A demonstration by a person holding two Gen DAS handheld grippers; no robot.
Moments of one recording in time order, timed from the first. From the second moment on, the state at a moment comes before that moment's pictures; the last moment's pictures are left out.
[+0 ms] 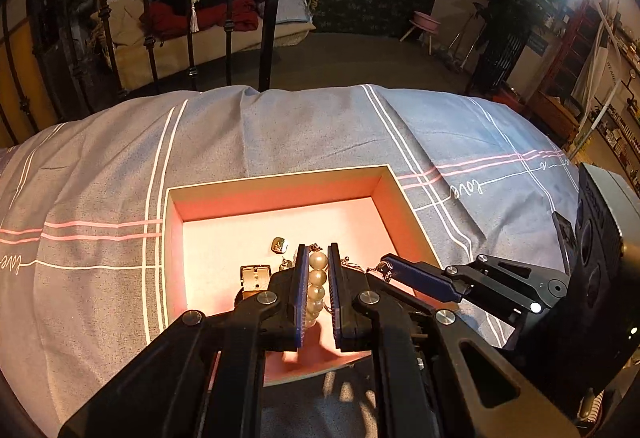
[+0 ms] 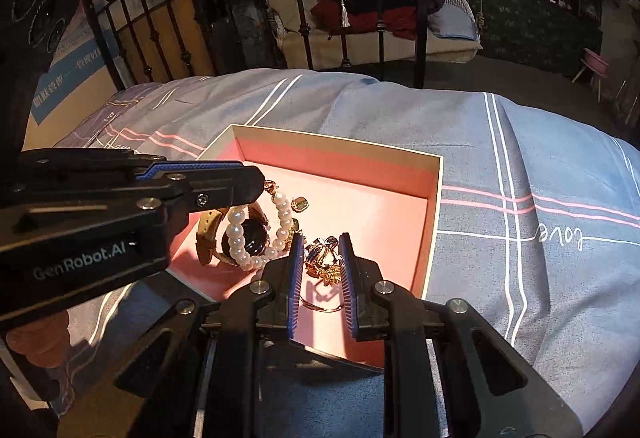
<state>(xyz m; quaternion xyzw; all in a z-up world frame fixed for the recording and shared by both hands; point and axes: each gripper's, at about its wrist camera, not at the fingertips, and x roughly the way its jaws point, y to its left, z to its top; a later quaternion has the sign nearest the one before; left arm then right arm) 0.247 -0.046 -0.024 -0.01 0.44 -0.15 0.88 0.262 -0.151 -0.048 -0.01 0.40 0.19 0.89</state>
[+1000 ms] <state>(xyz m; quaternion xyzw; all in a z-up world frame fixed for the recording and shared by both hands) 0.136 -0.003 0.035 -0.04 0.28 -0.09 0.95 0.143 -0.170 -0.012 -0.04 0.24 0.11 0.96</state>
